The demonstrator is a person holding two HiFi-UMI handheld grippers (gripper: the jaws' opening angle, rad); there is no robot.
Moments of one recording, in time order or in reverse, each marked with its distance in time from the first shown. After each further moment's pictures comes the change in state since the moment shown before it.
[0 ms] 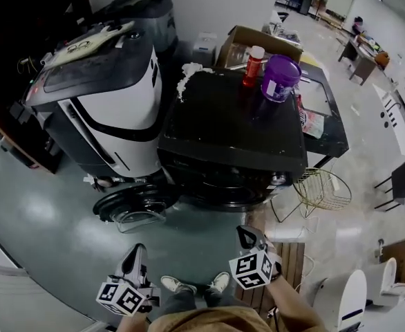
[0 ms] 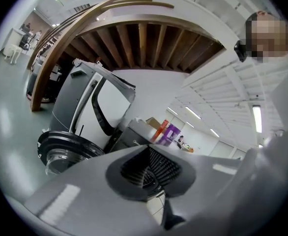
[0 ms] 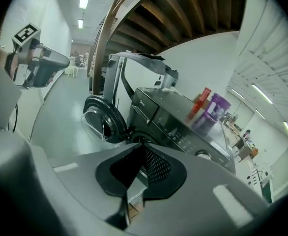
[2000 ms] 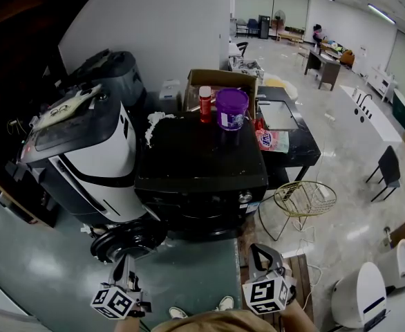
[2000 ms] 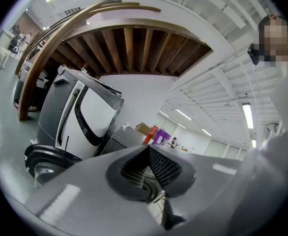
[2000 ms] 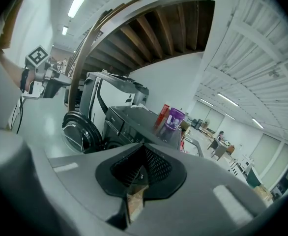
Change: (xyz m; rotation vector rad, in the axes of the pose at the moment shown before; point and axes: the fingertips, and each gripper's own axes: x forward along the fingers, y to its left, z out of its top) left arm 0.020 -0.057 0.036 0.085 -0.062 -0.109; right arm -0.160 -0.086 -0.005 0.107 -0.178 -0.296
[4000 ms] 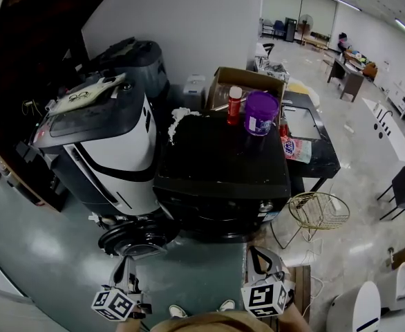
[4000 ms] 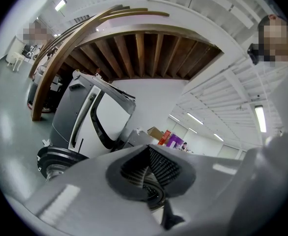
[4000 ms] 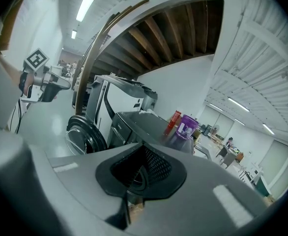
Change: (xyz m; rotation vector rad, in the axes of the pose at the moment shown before) left arm -0.012 0.050 0.014 -0.042 -0.045 0.129; right arm 0.050 0.033 0.043 -0.048 -0.054 0.088
